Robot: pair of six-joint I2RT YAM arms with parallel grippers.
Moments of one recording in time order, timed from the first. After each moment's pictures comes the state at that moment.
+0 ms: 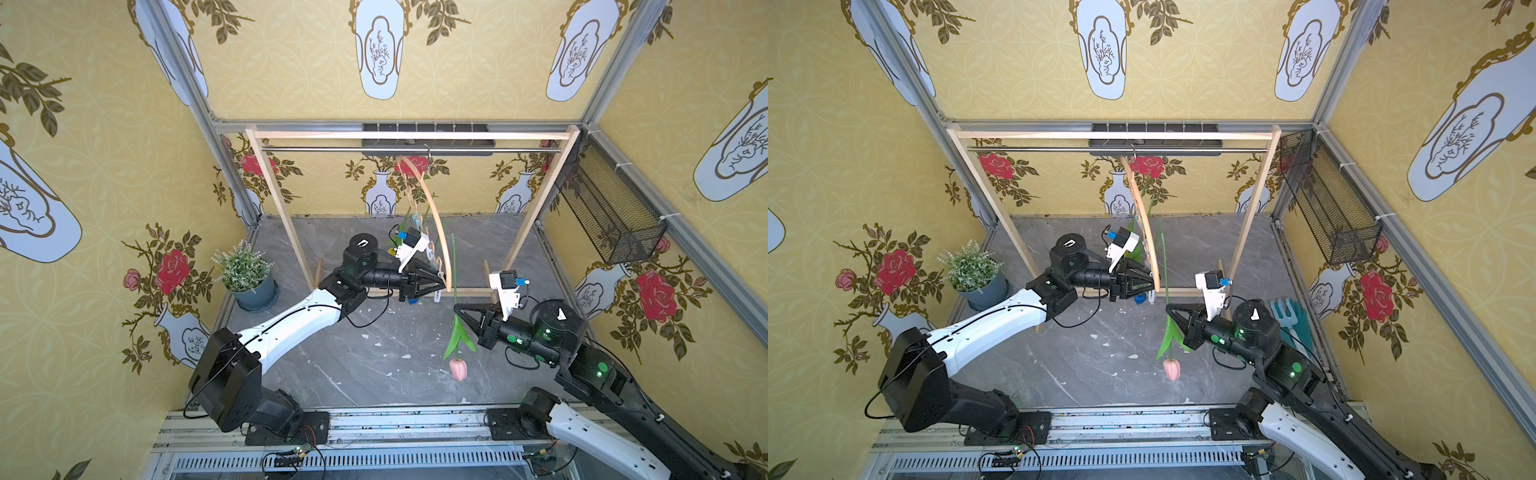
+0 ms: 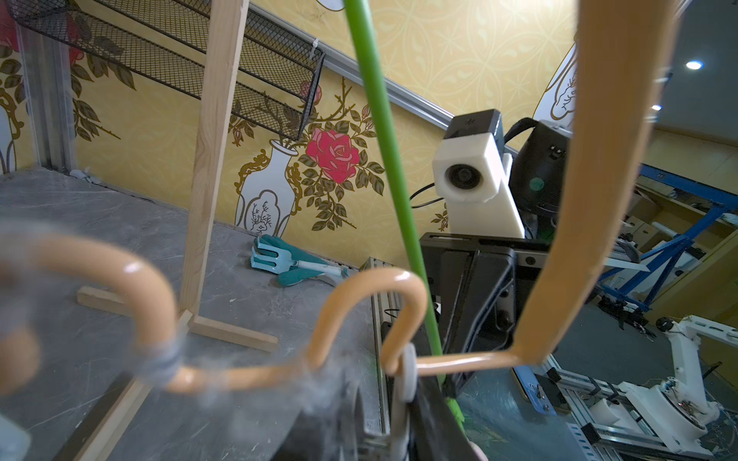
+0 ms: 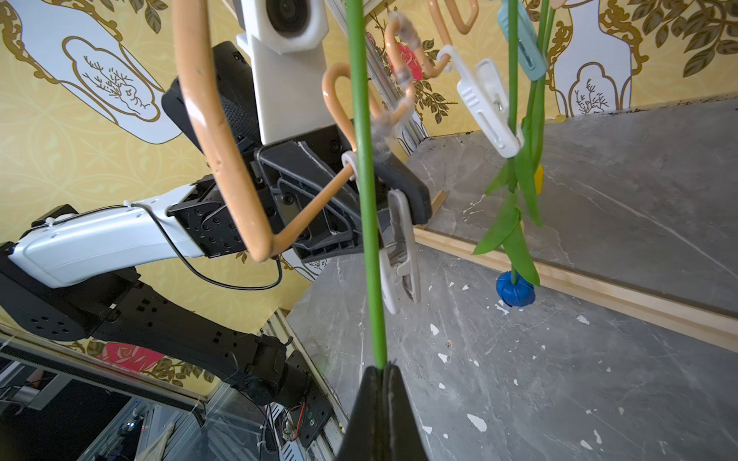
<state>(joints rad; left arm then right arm) -0.73 1.47 1.08 0.34 0.97 -0.40 0.86 0.57 0.74 -0.37 -0.20 0.57</state>
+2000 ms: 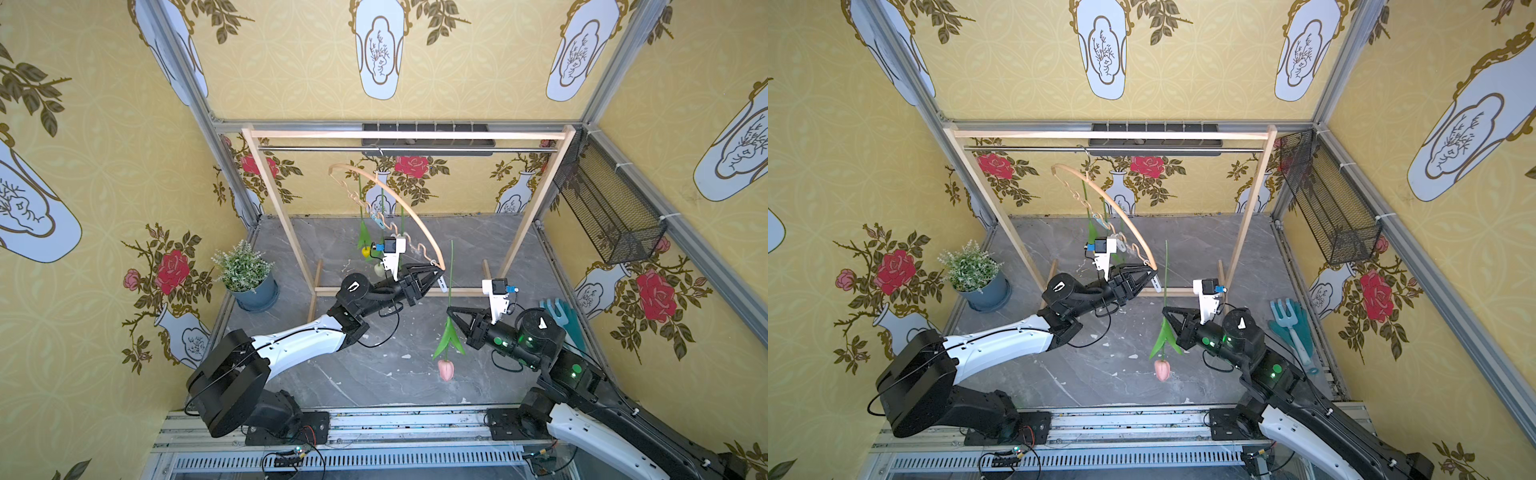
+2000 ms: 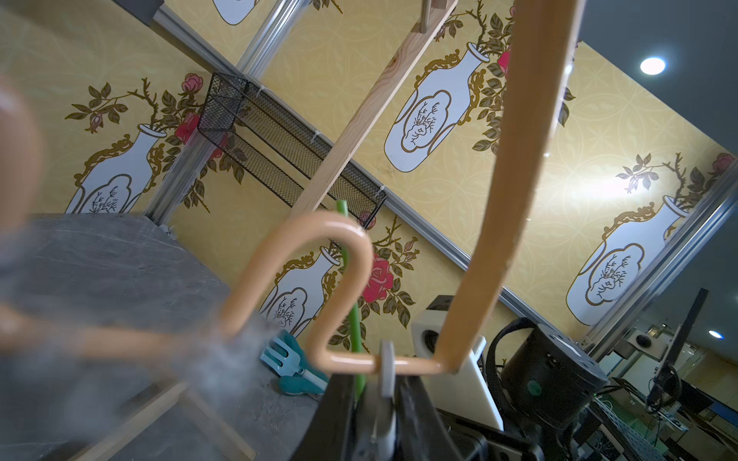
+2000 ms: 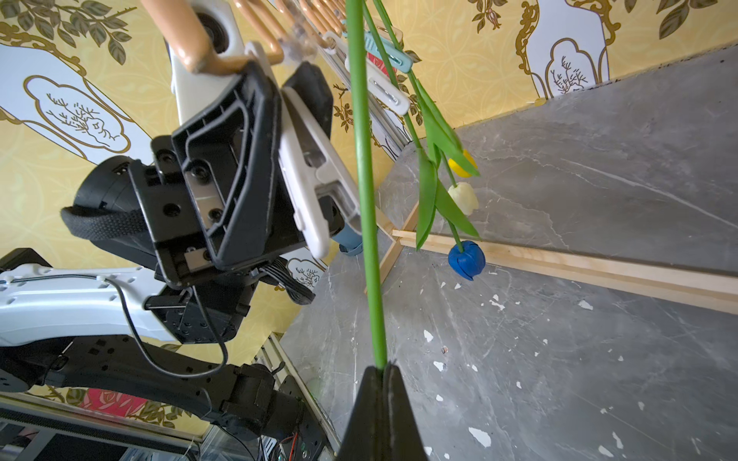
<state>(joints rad) -0.85 1.44 0.79 0.96 0.40 -0.82 0.89 0.57 0.55 -0.15 -0.13 0.67</state>
